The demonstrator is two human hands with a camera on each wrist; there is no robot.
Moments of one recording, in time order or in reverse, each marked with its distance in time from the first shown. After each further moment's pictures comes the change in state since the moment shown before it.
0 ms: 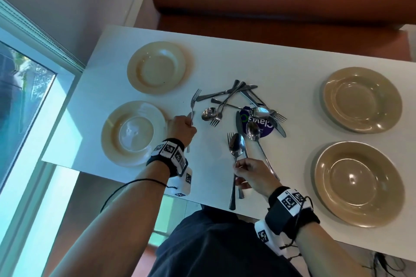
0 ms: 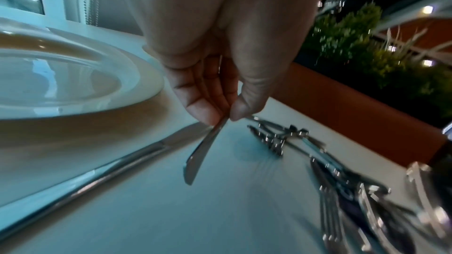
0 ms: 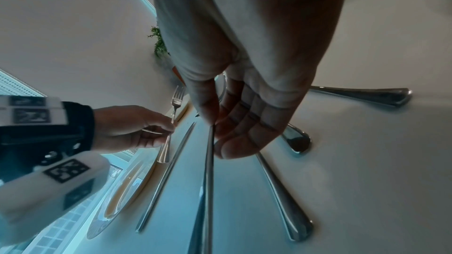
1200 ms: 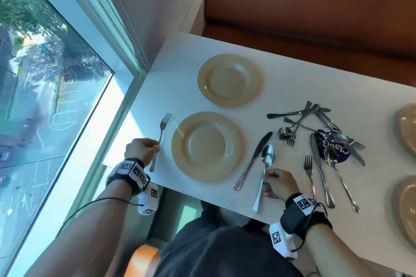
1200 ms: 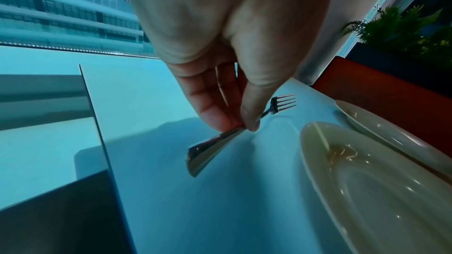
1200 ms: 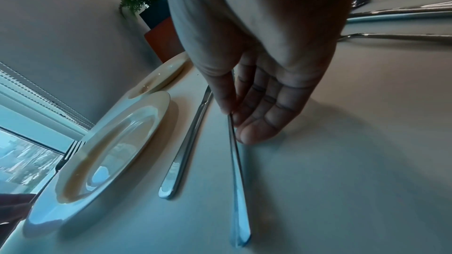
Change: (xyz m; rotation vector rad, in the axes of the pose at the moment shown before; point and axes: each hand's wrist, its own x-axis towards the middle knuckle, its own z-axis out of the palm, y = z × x) left_hand 0.083 -0.301 -0.173 -0.220 0.021 -0.279; right_hand 0.079 -0.023 0.165 -0.143 0.385 0.133
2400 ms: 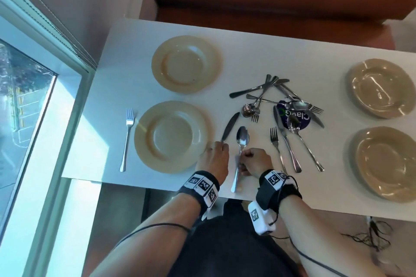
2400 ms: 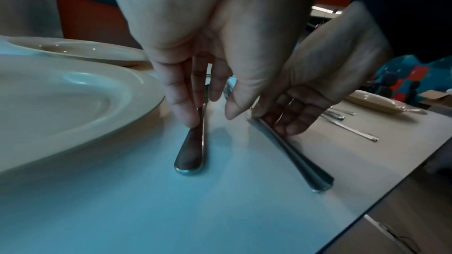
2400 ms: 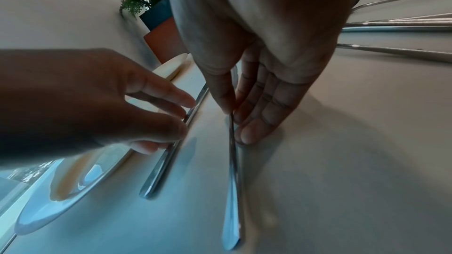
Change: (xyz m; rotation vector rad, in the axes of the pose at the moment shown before) left_hand -0.160 0.121 0.187 0.759 -0.287 0.818; right_hand -0.011 0.002 -0.015 -0.036 0.086 0.000
